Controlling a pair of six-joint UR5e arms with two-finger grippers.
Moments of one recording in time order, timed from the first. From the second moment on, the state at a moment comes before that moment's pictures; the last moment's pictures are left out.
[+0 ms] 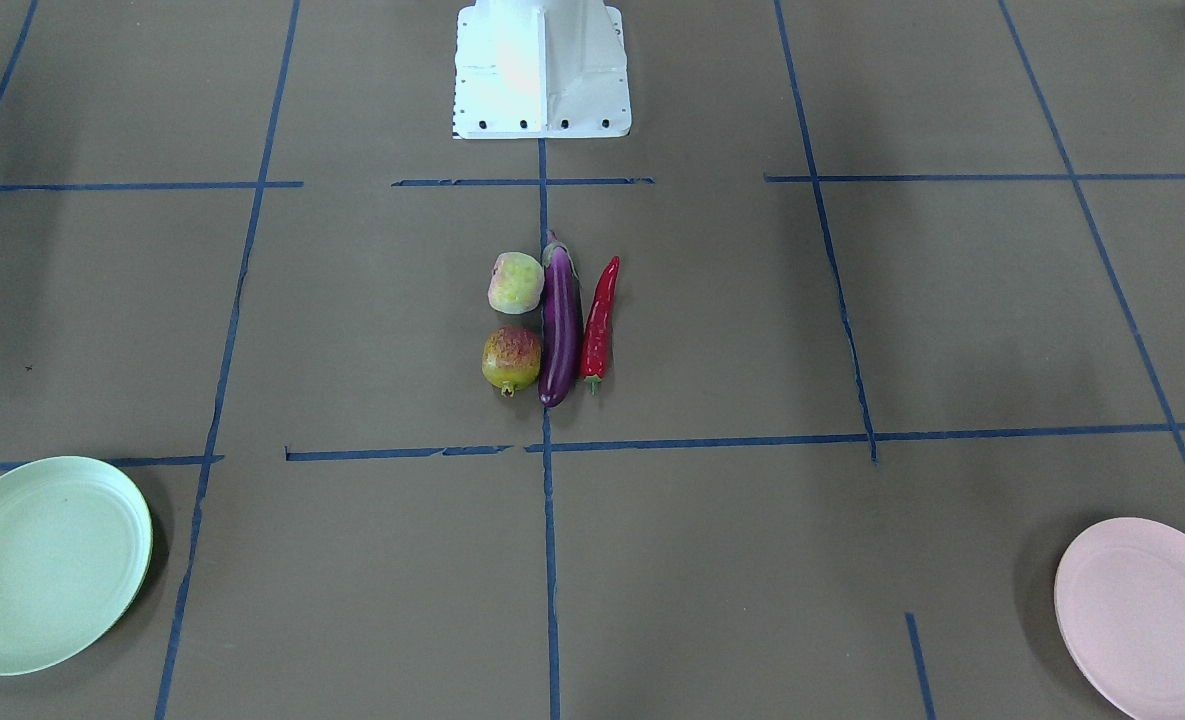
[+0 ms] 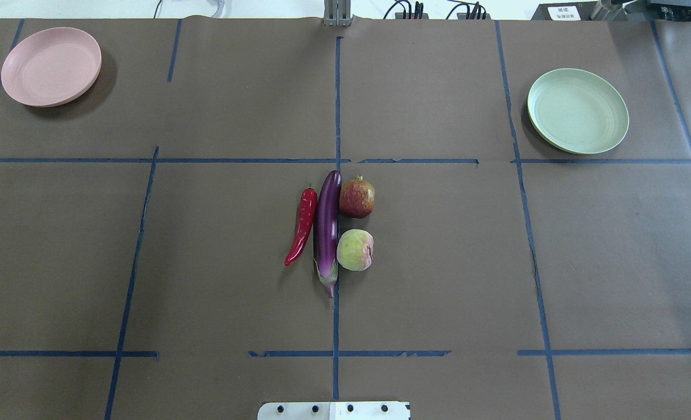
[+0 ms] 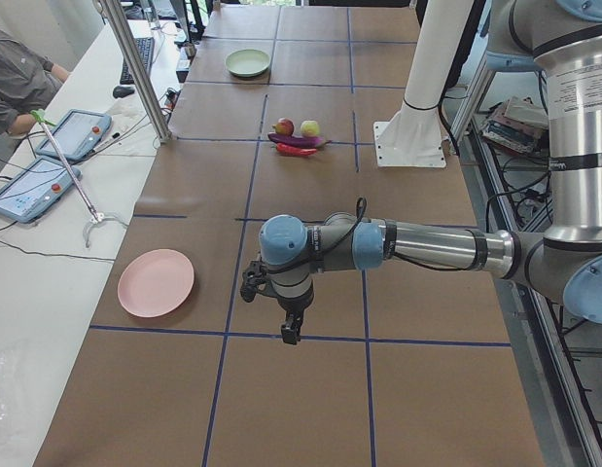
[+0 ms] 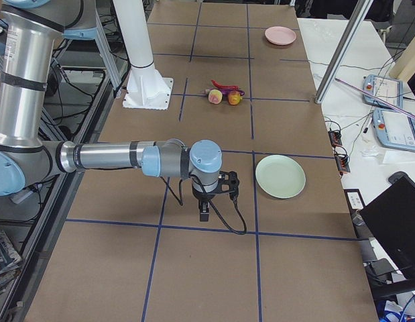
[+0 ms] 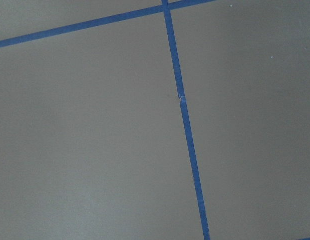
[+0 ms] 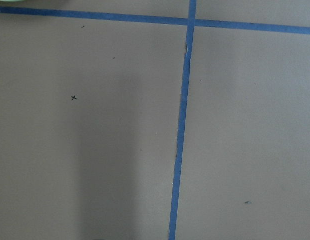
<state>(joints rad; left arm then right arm) -1.57 -1.39 -1.85 -1.37 -2.30 0.27 1.54 -1.83 1.91 -1.65 2.36 -0.05</state>
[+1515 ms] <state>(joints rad) -1.56 -1.39 -1.85 -1.37 -2.31 0.26 1.02 -1.27 1.92 -1.55 2.33 0.49</state>
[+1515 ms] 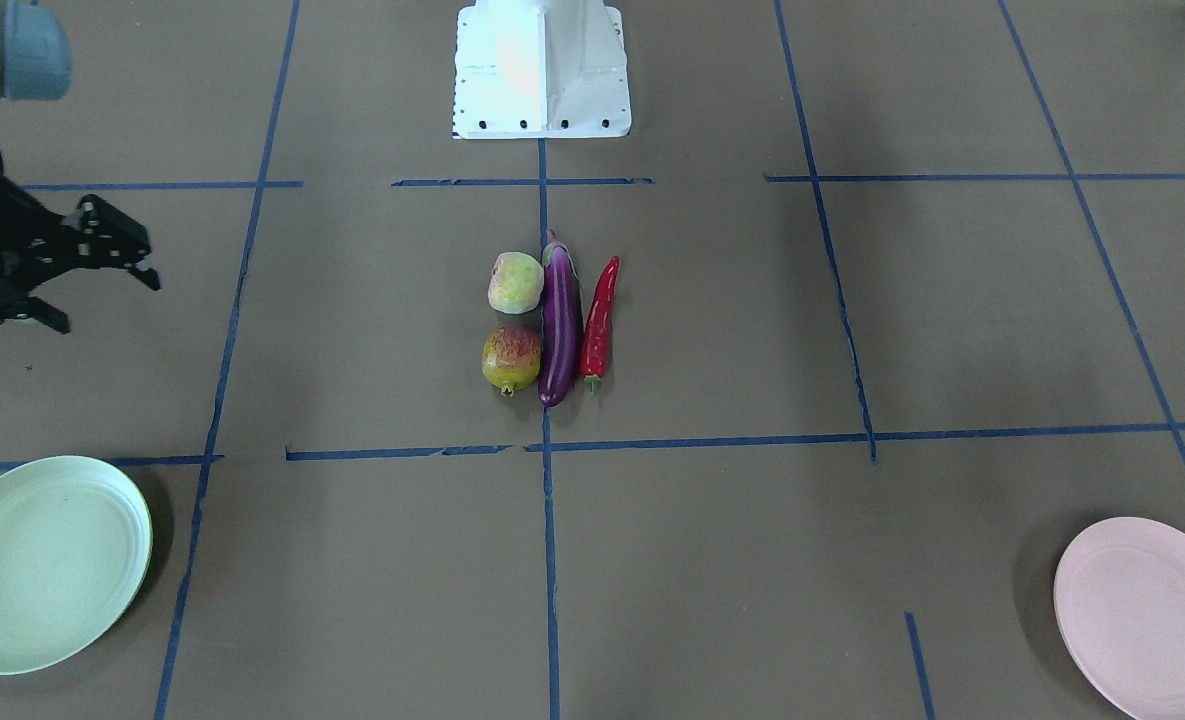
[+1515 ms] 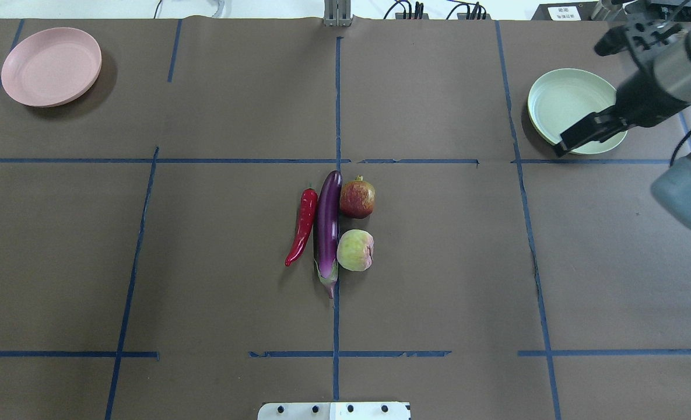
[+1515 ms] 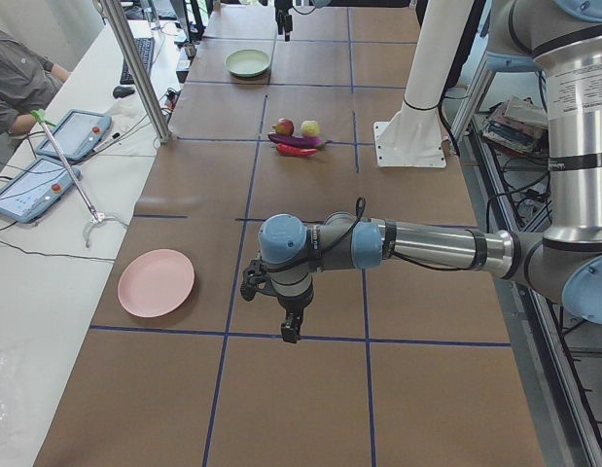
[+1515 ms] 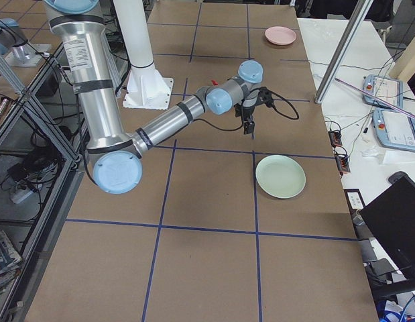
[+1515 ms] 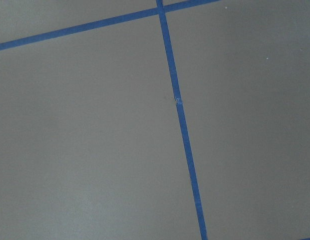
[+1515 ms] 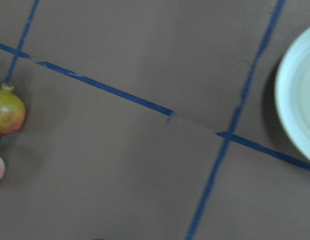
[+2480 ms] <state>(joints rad) -1.56 -1.39 -1.84 -1.37 -2.31 0.26 0.48 -0.80 1.62 -1.57 1.73 1.07</state>
